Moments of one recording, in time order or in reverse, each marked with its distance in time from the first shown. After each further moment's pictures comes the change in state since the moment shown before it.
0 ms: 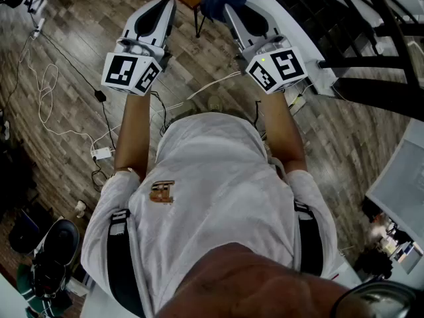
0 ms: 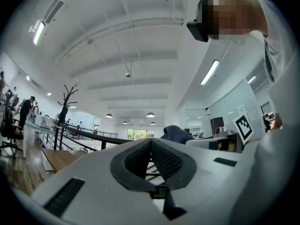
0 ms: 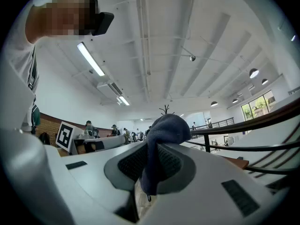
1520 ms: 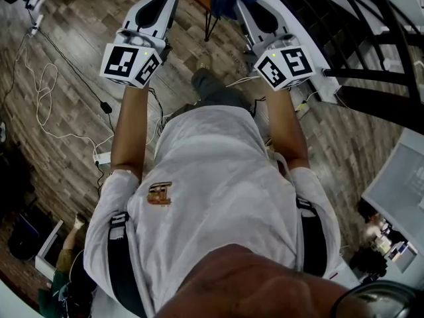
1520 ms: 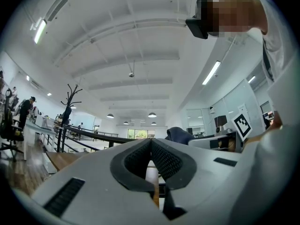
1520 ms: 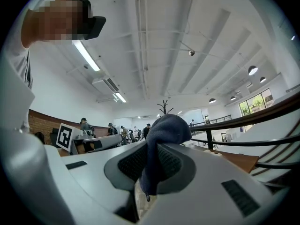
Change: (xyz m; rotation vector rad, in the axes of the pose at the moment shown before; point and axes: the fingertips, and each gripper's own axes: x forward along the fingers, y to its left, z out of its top) left arm -0.026 0.181 -0.013 0.008 -0.023 -0.014; right arm 0.160 0.030 -0.047 -0.002 0.034 -0.027
